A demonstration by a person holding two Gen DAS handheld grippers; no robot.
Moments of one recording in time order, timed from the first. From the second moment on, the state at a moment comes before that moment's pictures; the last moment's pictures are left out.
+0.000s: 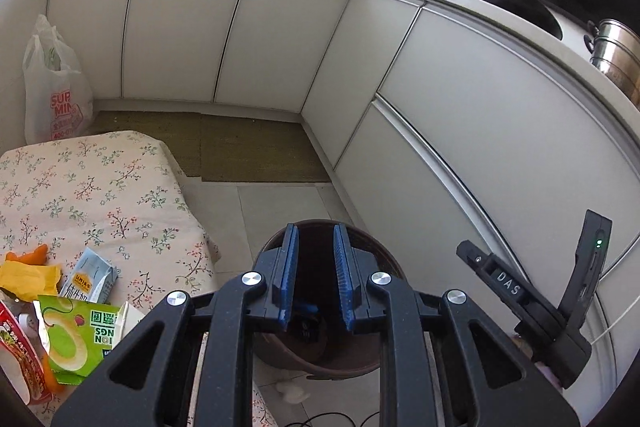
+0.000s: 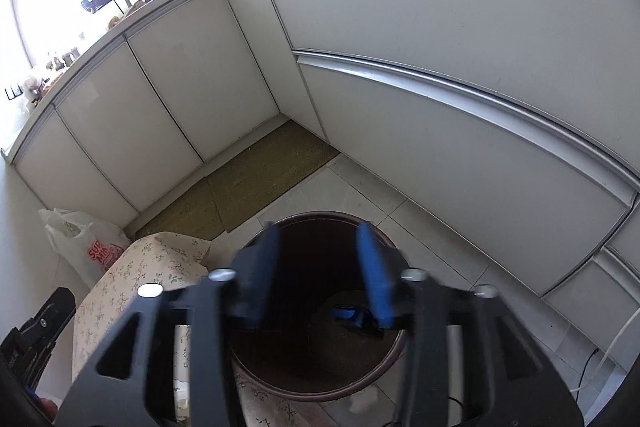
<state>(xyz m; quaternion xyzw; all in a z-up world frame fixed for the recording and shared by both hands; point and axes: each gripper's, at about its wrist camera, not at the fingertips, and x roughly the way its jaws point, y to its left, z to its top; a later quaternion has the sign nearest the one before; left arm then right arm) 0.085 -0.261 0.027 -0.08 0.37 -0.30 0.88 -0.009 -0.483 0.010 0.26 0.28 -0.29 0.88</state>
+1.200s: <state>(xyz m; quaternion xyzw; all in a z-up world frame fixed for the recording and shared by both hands) 0.098 -0.009 0.026 -0.11 0.40 -0.10 0.90 0.096 -0.285 -0.007 0.17 0.39 -0.13 0.89</state>
